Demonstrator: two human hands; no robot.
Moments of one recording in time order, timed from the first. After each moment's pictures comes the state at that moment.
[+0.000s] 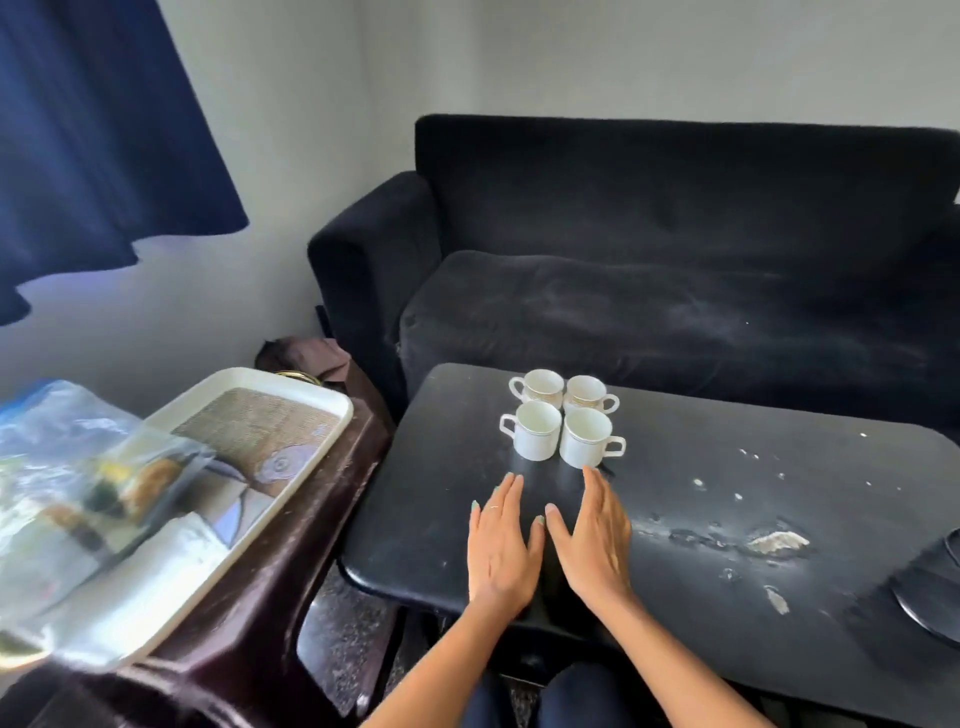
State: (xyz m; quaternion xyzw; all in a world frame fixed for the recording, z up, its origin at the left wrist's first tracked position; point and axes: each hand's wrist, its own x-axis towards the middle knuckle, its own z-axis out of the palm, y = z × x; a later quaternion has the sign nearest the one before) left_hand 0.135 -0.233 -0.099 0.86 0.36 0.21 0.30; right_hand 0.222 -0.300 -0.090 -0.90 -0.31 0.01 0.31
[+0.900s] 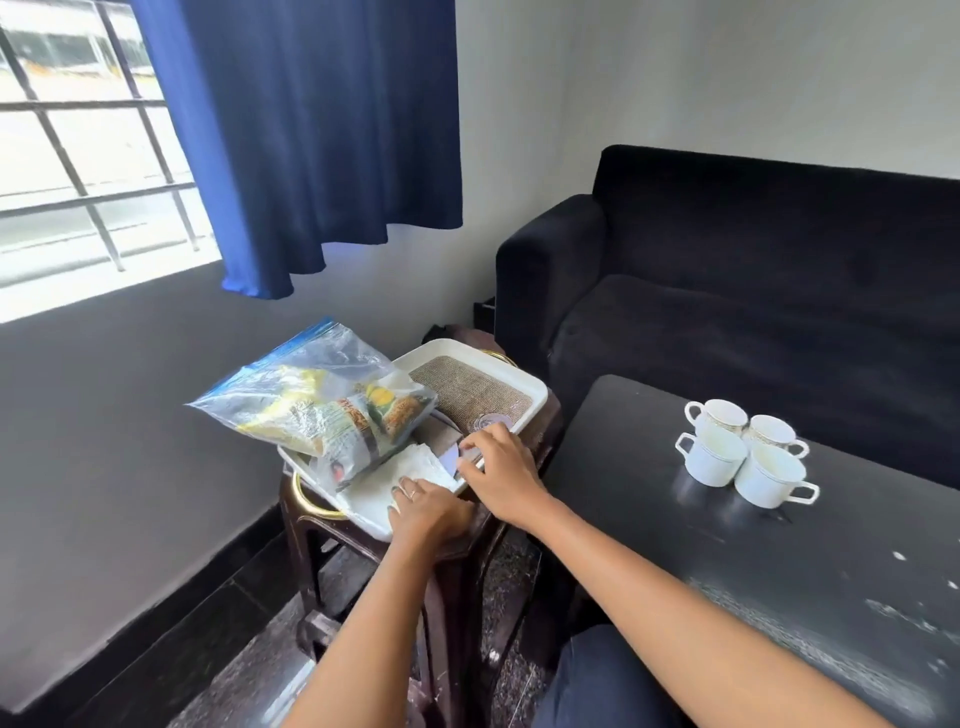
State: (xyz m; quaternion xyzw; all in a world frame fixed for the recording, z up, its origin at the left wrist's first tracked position) left_hand -0.109 -0.104 -0.031 0.69 0.65 -0.05 0.31; right_hand -0.007 -0.130 -0.009 -0.72 -0.63 0.16 0.23
